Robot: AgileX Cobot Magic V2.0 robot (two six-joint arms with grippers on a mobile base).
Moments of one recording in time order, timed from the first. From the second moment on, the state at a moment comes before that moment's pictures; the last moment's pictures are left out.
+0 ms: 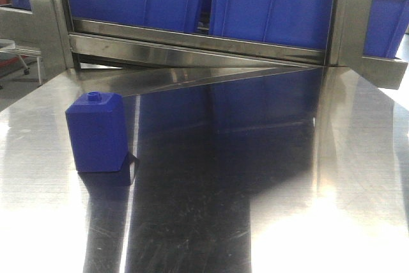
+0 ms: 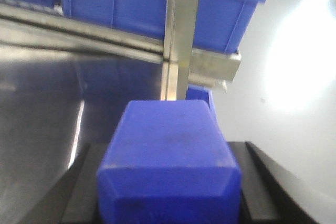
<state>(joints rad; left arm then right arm) 0.04 -0.01 0.01 -0.01 -0.01 -0.13 0.02 0.39 -0.38 -0.08 0.25 0.06</state>
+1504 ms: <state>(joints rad) 0.04 -0.01 0.01 -0.02 0.00 -0.13 0.02 0.30 -0.38 -0.09 0.23 0.06</state>
